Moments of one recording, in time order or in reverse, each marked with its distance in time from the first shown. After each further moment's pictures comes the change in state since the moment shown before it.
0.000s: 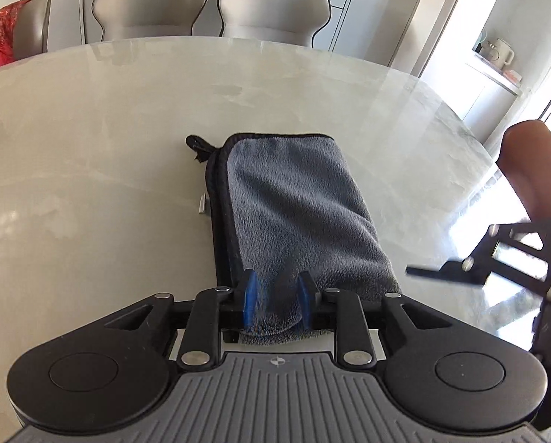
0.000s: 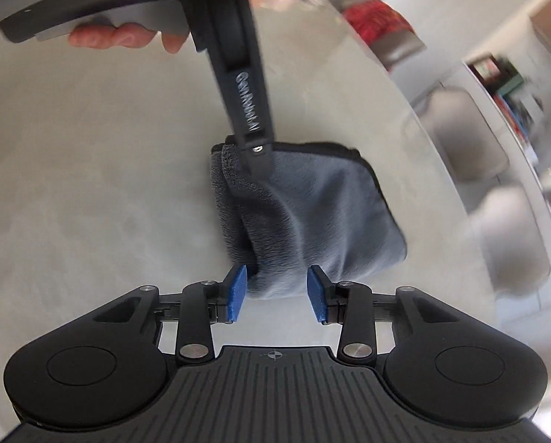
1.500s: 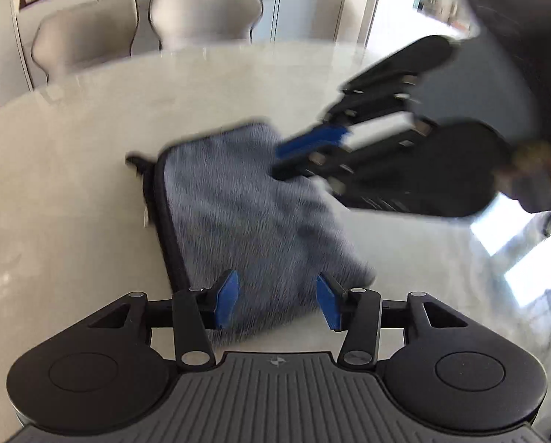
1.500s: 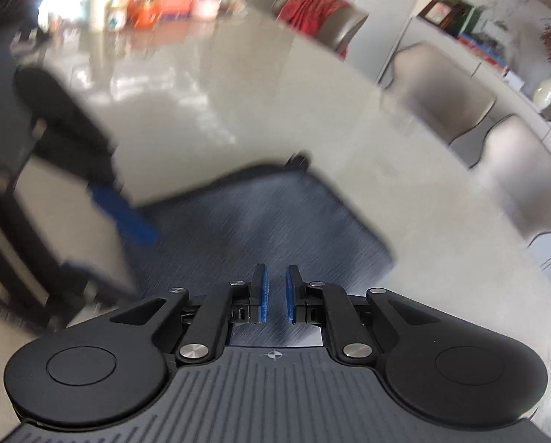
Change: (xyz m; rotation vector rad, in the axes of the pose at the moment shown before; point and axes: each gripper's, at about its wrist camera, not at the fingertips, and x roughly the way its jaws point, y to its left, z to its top) left arm 0.009 -0.032 -0.013 0.236 -0.047 -0.030; right arm 0.045 -0.103 0.018 0.309 -0.096 0.101
